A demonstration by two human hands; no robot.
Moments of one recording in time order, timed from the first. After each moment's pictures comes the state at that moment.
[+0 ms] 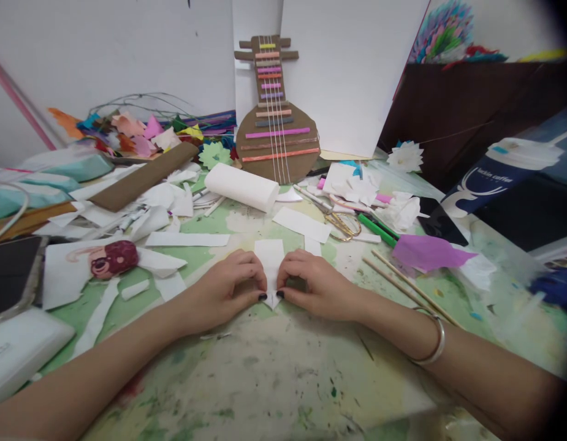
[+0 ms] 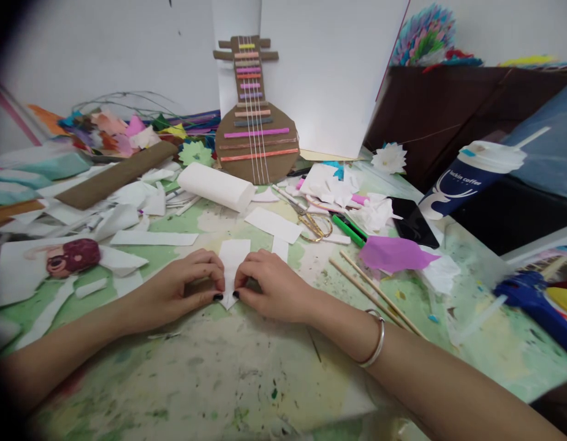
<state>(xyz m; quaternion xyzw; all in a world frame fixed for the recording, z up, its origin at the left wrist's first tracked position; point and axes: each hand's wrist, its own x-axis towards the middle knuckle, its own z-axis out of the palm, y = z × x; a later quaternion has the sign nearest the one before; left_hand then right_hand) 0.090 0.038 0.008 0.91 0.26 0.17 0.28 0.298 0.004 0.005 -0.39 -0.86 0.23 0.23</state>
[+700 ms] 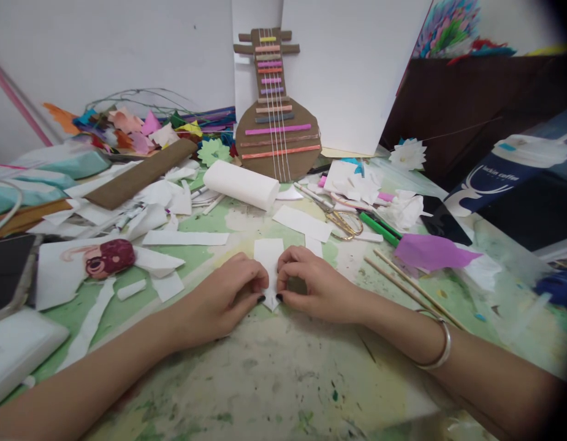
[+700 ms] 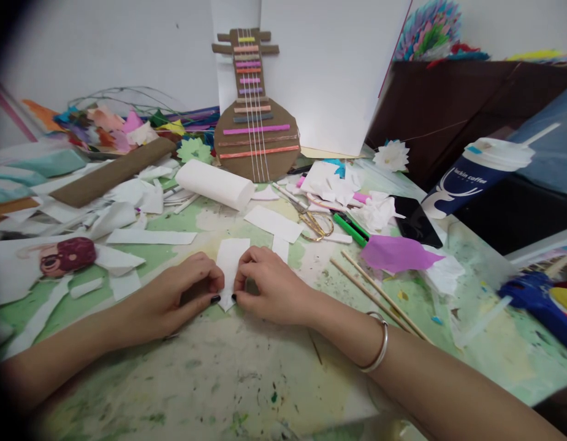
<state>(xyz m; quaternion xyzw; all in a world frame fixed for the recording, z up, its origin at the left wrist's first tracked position) 0.091 0.027 0.008 0.91 0.28 0.15 0.26 0.297 0.002 0.007 -0.42 -0.84 0.27 0.23</state>
